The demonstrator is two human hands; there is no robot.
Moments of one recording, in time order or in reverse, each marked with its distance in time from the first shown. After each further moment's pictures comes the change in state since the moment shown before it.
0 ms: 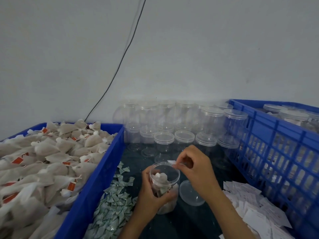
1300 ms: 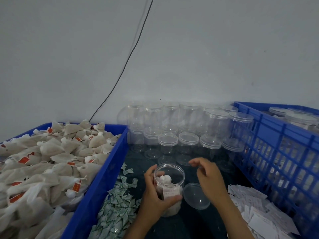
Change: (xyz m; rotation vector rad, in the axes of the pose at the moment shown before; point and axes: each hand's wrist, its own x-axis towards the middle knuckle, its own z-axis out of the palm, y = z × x) left_hand -0.002 0.000 -0.004 0.080 -0.025 -0.012; right_hand -0.012 0.037 0.000 -0.133 0.036 0.274
